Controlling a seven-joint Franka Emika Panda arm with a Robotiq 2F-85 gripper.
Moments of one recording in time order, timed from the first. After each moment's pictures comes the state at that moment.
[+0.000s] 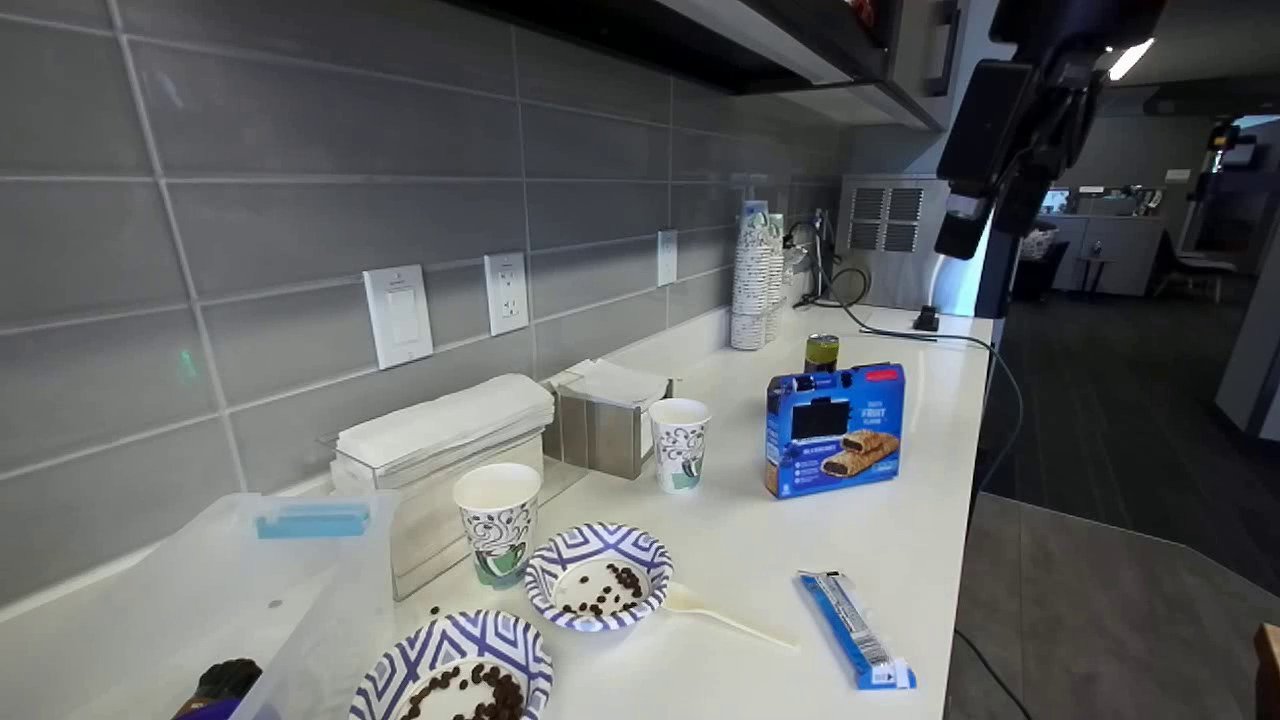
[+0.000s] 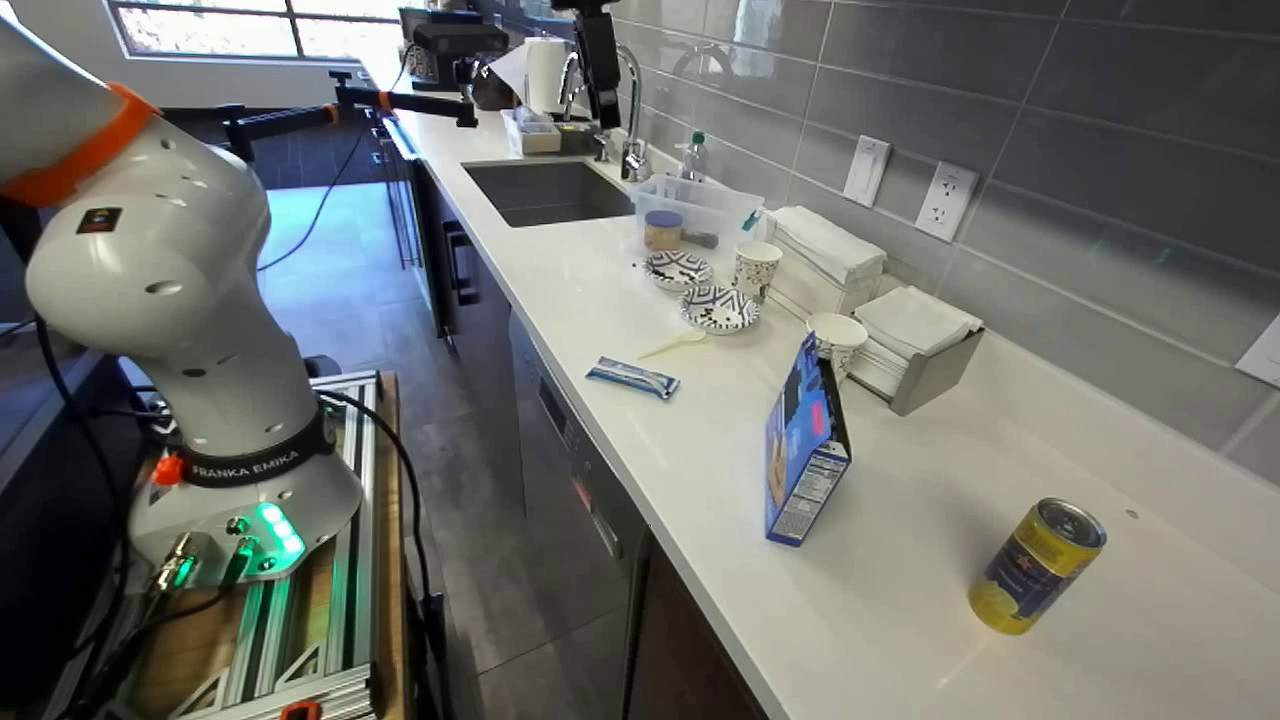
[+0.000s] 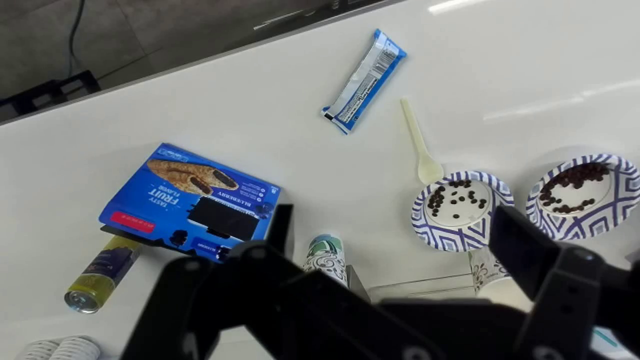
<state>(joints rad) 0.00 -0.64 0.27 -2.36 -0.02 1.90 0.41</state>
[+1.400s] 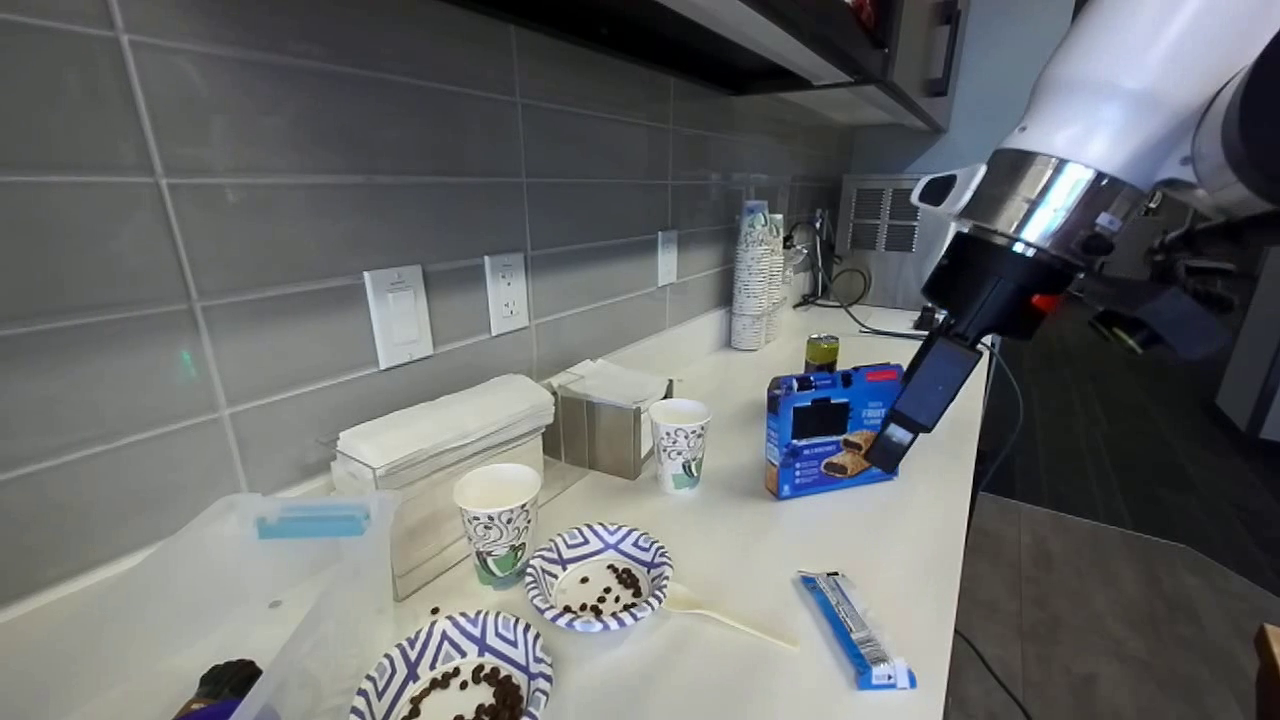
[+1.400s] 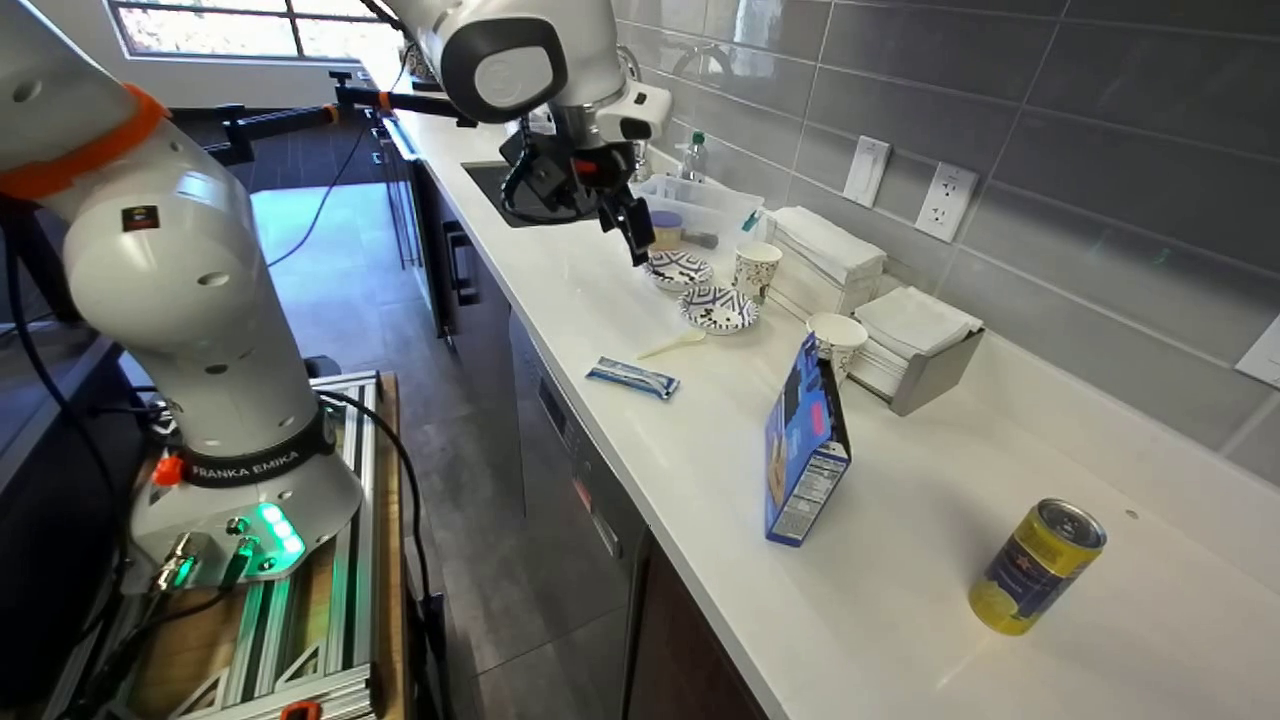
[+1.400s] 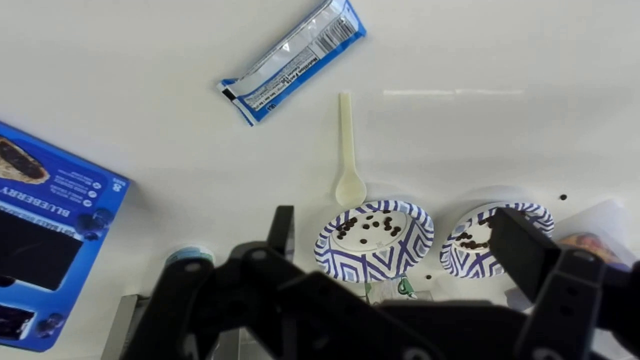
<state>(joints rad) 0.22 -0.50 0.02 -2.77 0.19 2.65 -0.07</state>
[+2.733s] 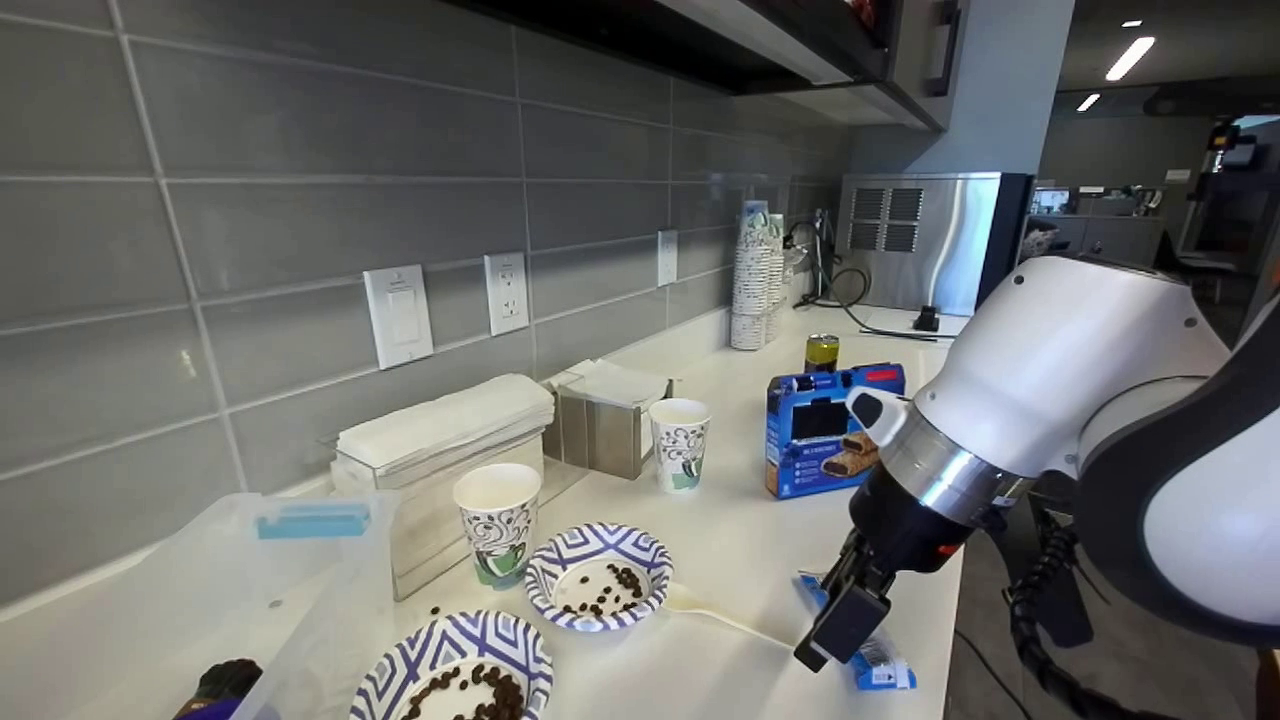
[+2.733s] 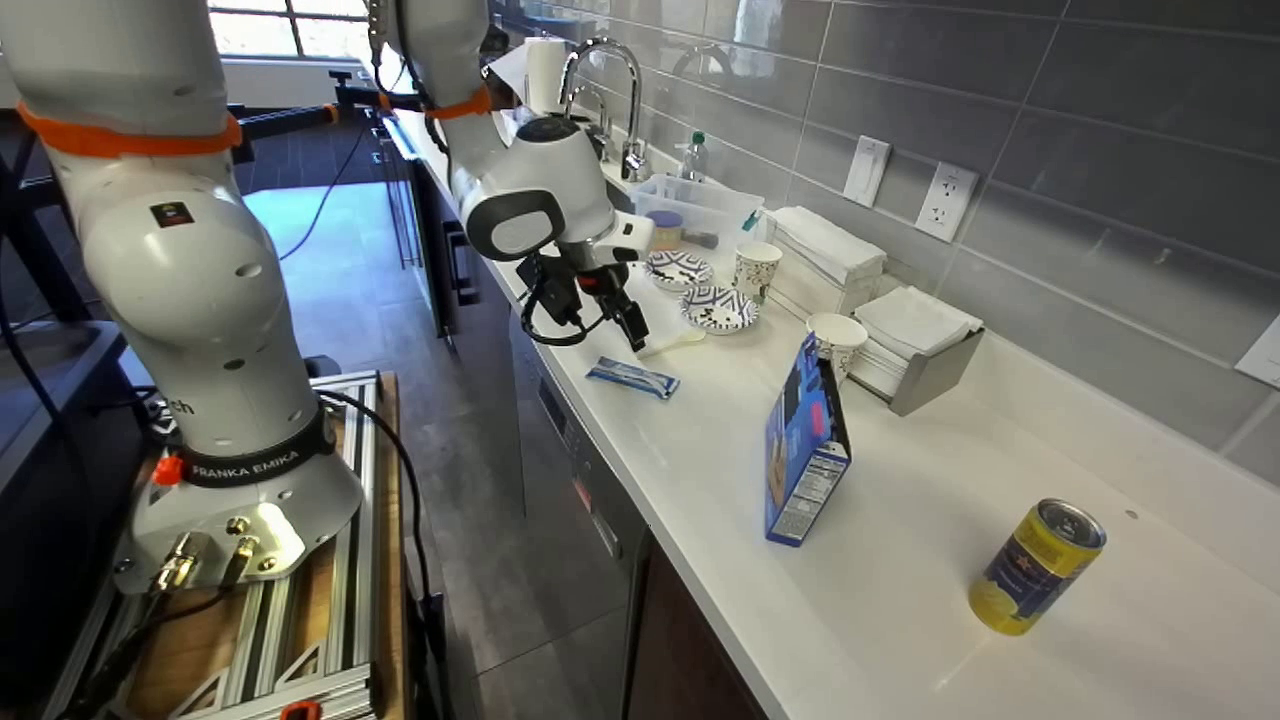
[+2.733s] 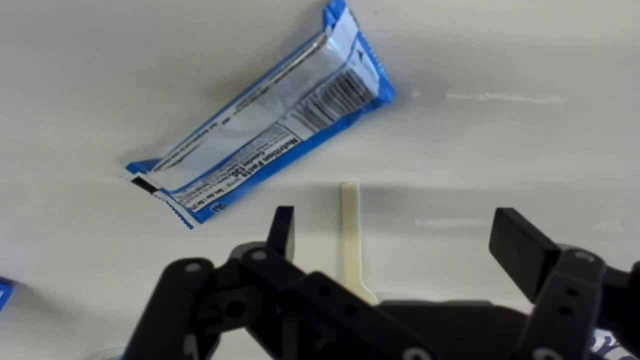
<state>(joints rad) 0.38 0.08 0.03 -2.77 0.37 3.27 -0.16</state>
